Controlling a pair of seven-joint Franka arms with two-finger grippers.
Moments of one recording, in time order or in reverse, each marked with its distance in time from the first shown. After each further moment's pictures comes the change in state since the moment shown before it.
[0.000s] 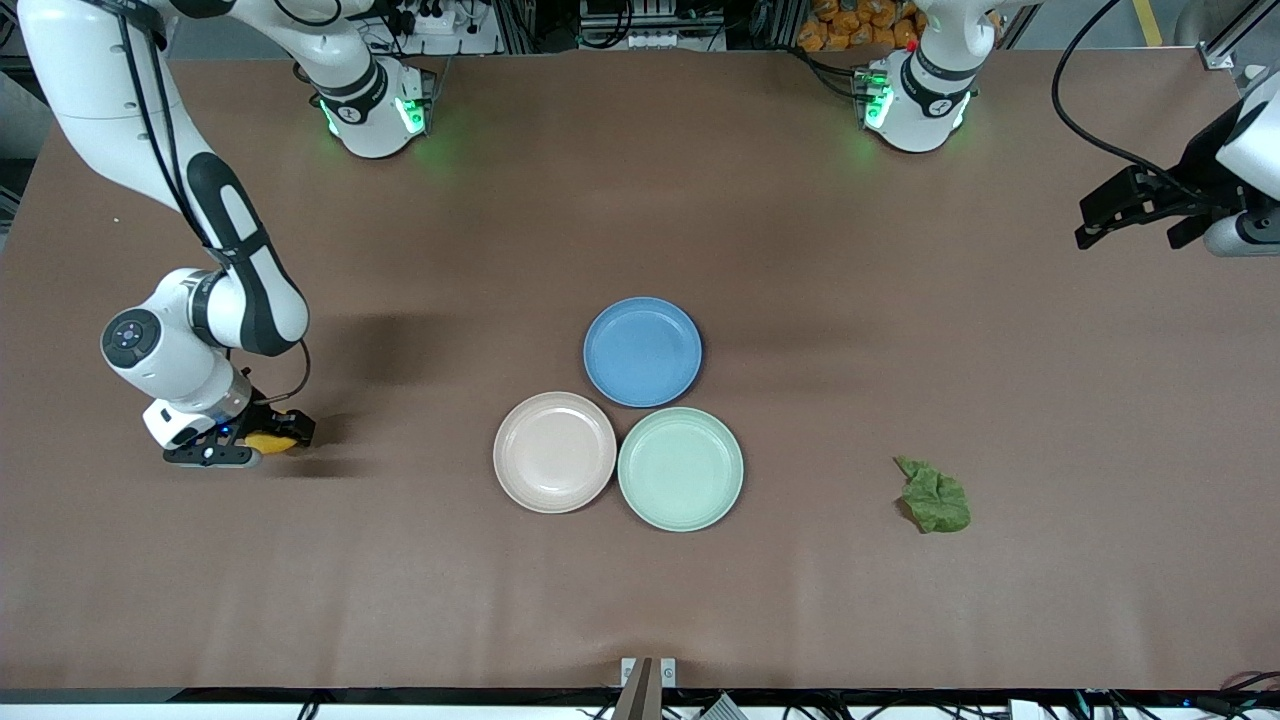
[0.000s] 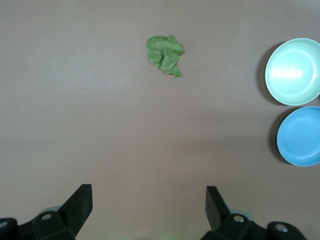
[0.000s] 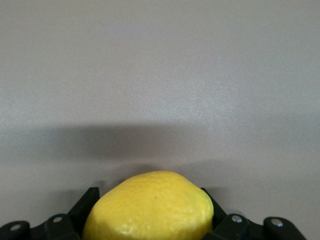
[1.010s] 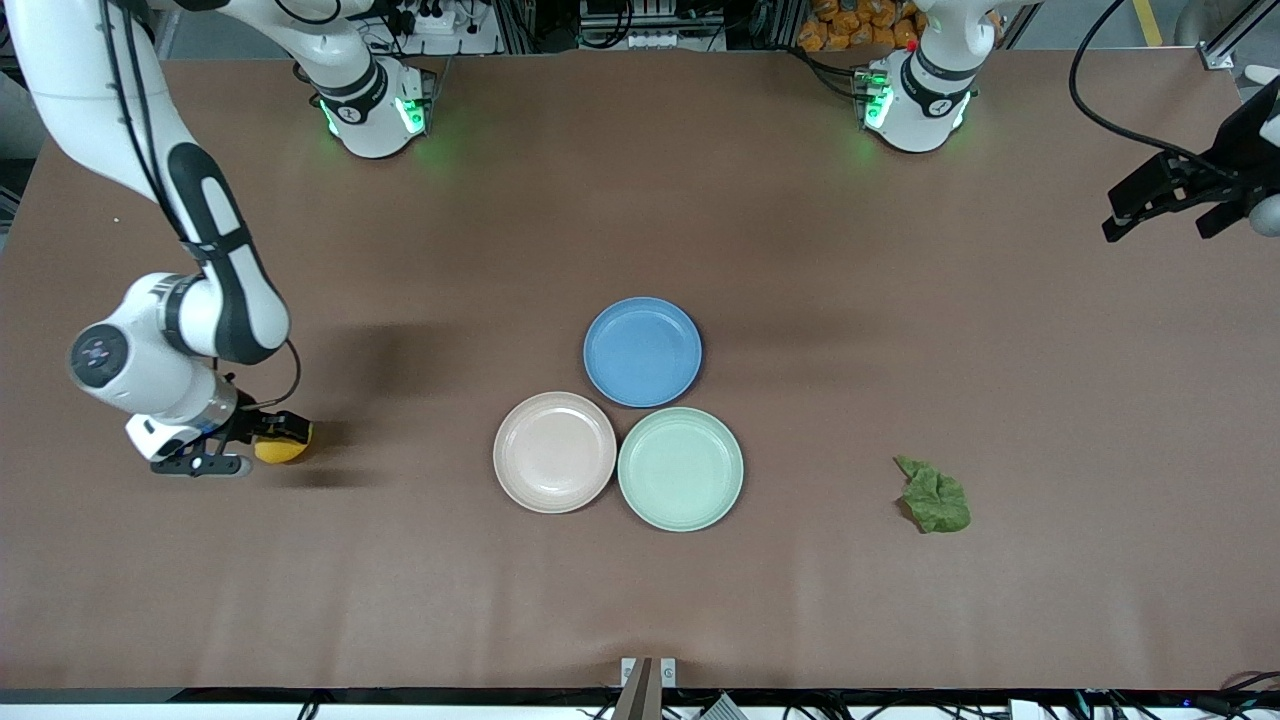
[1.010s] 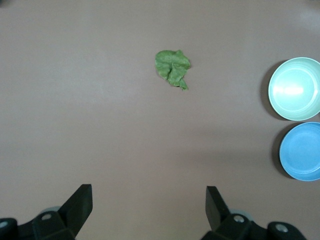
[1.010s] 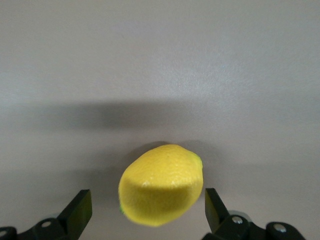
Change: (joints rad) left arm 0.023 -0.041 0.011 -0.035 0.001 0.059 0.000; right arm -0.001 -0.028 0.000 0.137 0.000 -0.284 0.001
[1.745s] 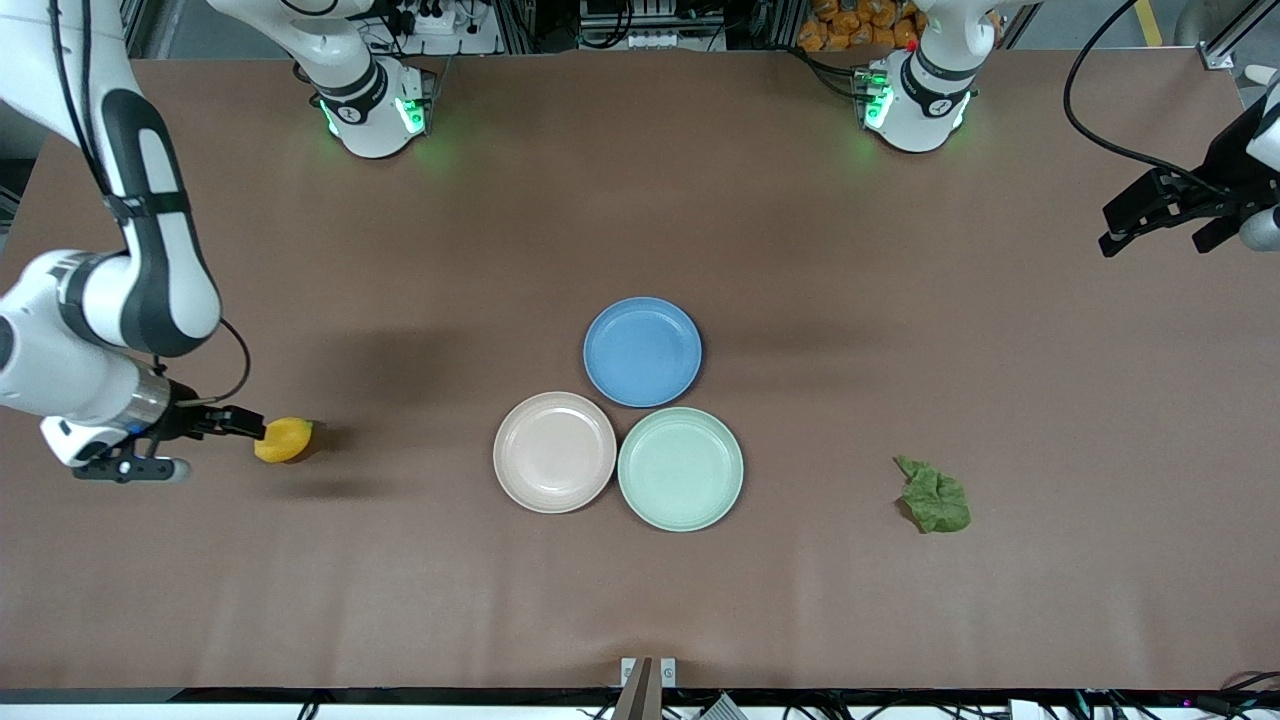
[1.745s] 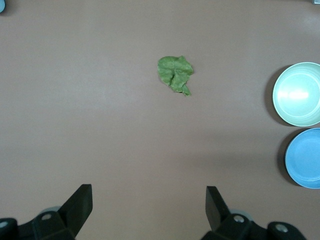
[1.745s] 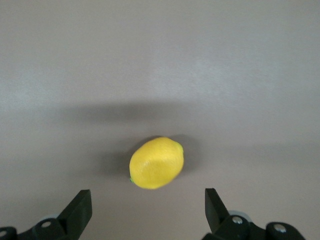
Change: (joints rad) left arm -0.001 0.000 -0.006 -0.025 0.018 0.046 0.000; right arm -0.006 -0.104 -0.026 0.117 0.000 -0.241 0.004
